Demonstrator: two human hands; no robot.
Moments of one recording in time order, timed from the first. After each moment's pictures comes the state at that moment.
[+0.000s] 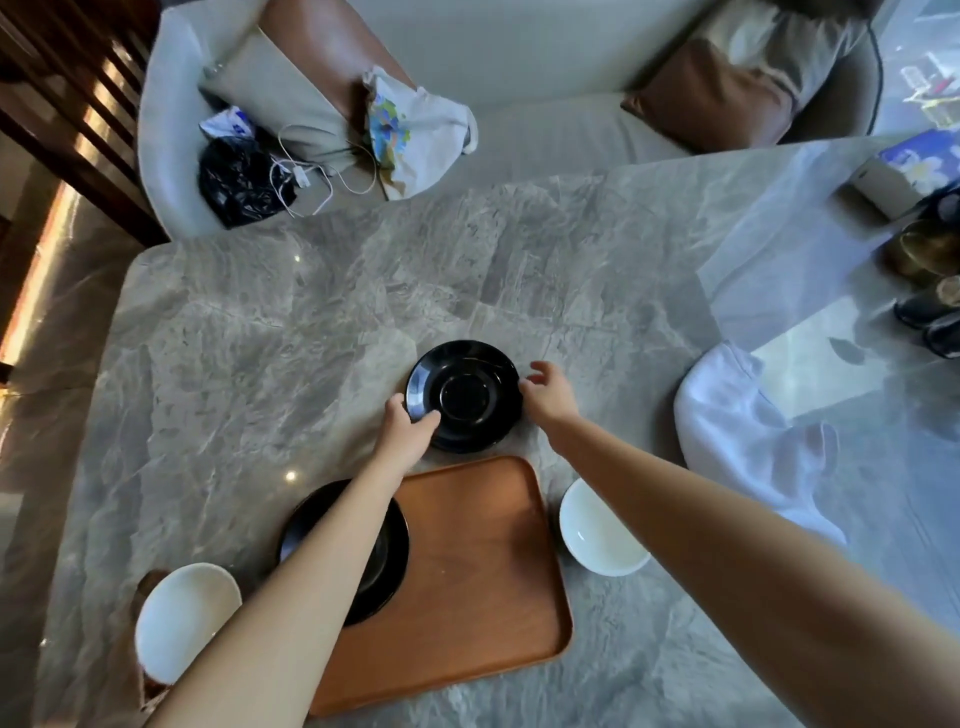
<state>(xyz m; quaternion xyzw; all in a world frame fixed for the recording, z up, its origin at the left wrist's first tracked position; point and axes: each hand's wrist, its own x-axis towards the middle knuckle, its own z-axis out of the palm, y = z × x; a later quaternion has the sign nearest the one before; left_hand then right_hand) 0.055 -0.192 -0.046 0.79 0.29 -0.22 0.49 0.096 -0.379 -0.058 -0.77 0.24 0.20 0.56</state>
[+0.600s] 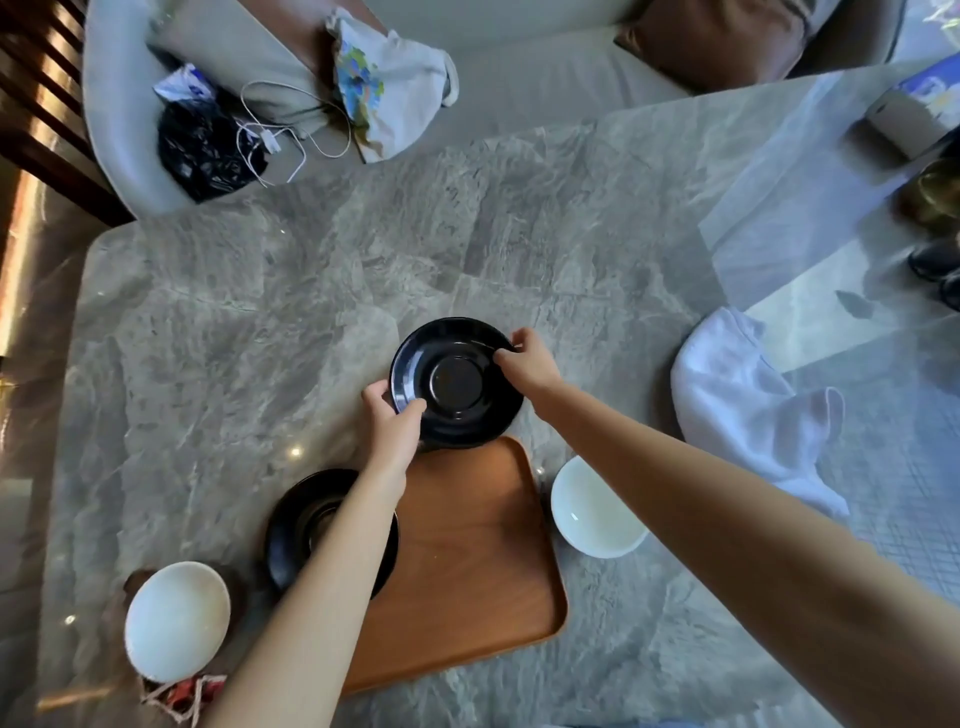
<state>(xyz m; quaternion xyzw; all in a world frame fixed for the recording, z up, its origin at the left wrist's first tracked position) 0.040 -0.215 -0.039 0.70 0.37 -0.12 0.60 0.109 -0.377 -0.050 -0.77 0.21 0.24 0.55</state>
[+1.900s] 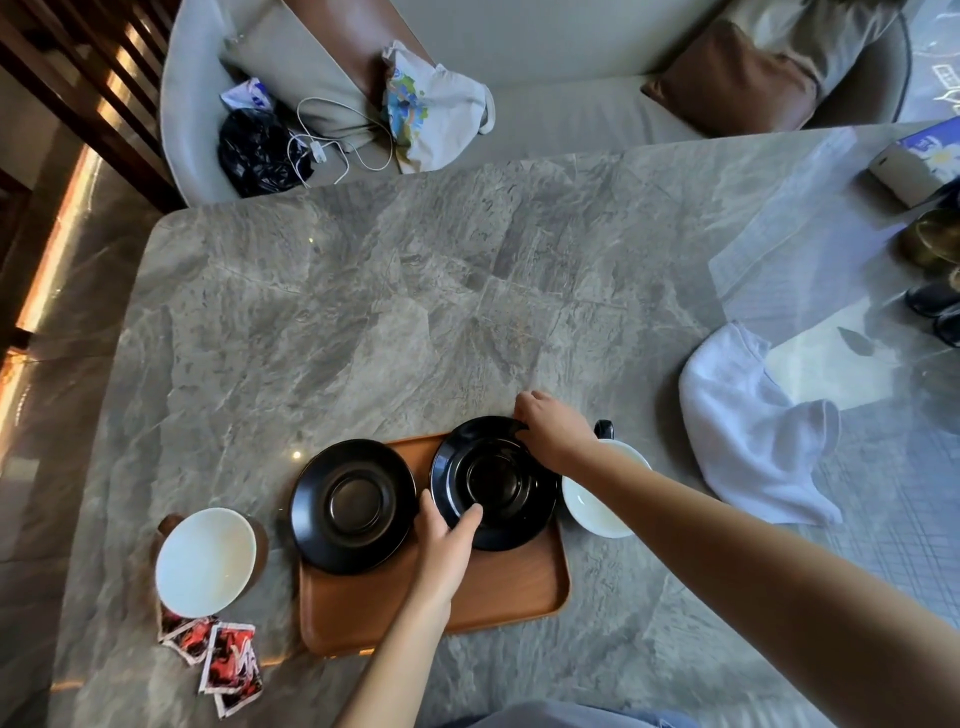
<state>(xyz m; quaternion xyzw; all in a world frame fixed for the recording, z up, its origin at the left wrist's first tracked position) -0.108 -0.248 -0.028 0.67 0.35 -0.21 0.62 0.032 -0.390 -0.049 -0.94 -0.13 0.26 0.17</state>
